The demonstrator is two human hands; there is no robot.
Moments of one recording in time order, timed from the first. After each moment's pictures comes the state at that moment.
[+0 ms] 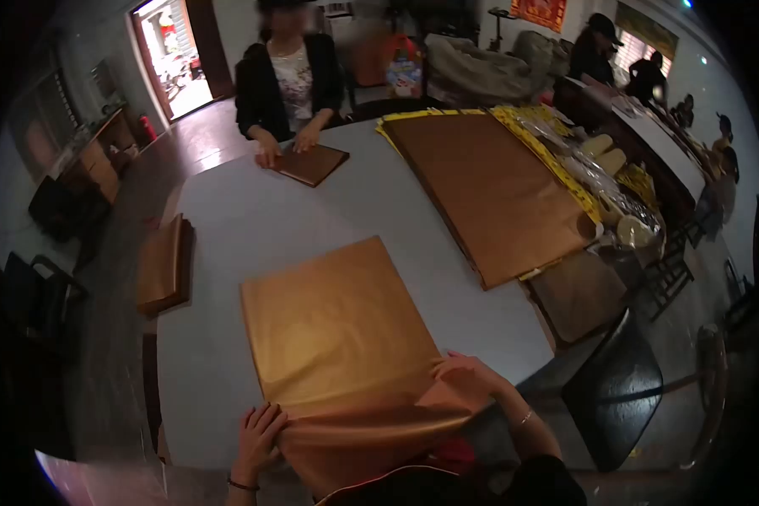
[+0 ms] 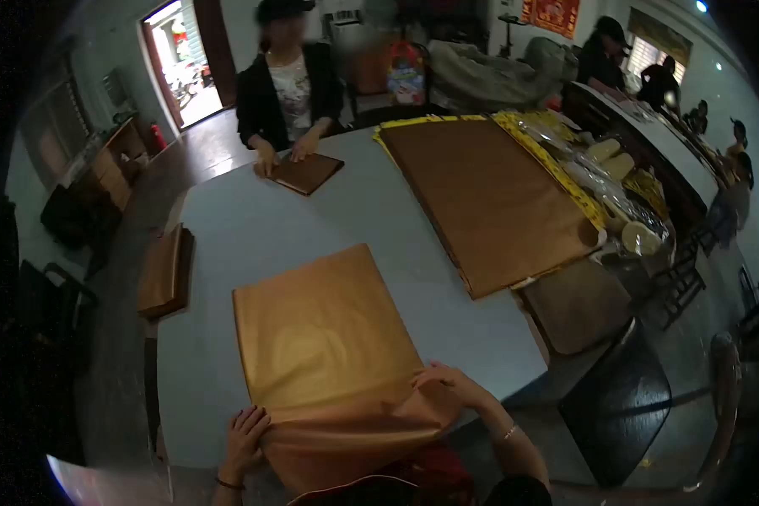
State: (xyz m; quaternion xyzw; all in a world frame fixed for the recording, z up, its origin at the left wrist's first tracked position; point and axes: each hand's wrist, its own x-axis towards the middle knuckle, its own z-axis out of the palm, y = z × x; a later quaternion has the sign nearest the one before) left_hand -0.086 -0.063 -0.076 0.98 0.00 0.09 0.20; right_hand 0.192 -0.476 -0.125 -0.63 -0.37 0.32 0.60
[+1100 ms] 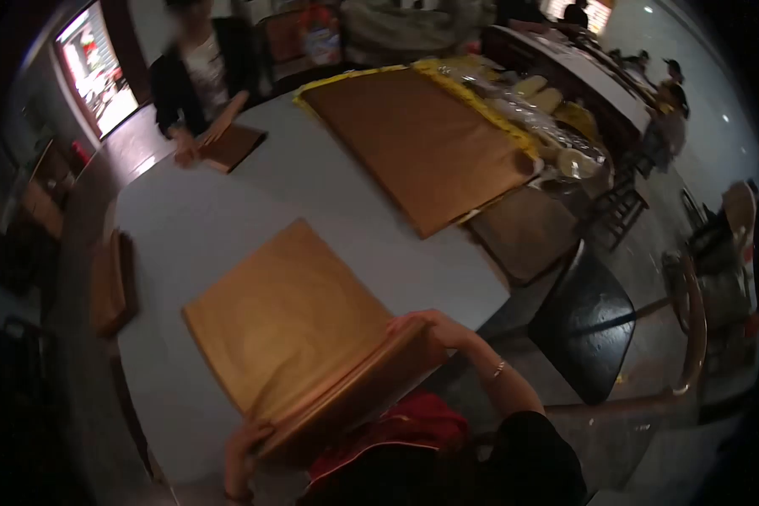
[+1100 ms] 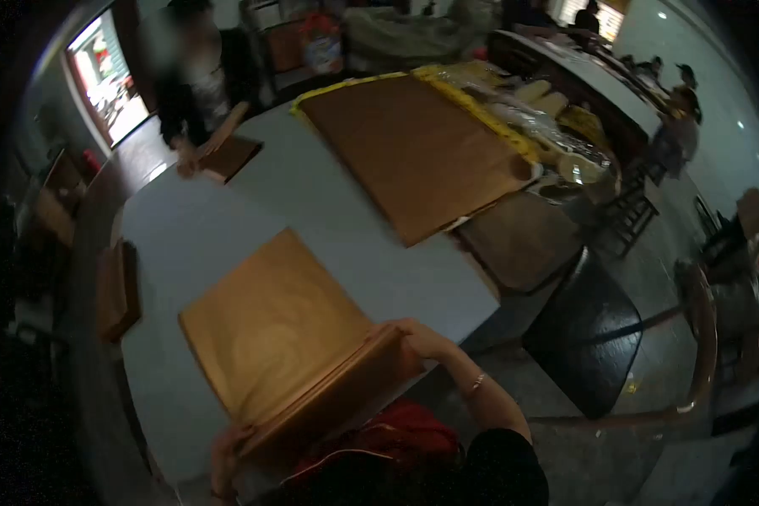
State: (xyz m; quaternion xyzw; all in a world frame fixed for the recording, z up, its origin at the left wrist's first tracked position) left_hand -0.099 -0.075 -0.068 0.88 -0.03 0.00 0.48; right_hand 0.178 -0.482 -0.079 -0.59 -0.30 0.33 0.67
